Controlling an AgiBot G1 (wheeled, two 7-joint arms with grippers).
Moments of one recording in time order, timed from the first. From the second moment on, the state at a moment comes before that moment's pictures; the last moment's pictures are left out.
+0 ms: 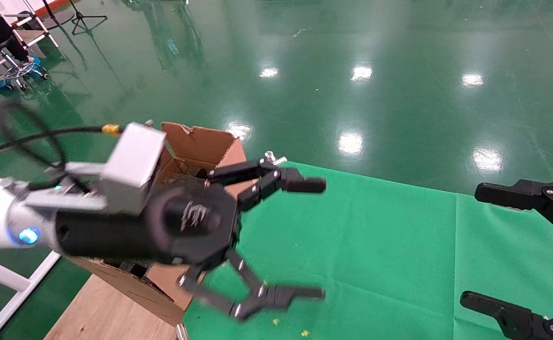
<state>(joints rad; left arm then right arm) -1.08 0.61 0.28 -1.28 0.73 1.49 -0.19 1.09 -0.59 -0.34 1.26 -0.69 -1.47 0.15</state>
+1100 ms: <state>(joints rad) -1.07 0.61 0.28 -1.29 0.73 1.50 -0.19 1.09 -0.59 -0.34 1.26 -0.69 -1.47 0.15</state>
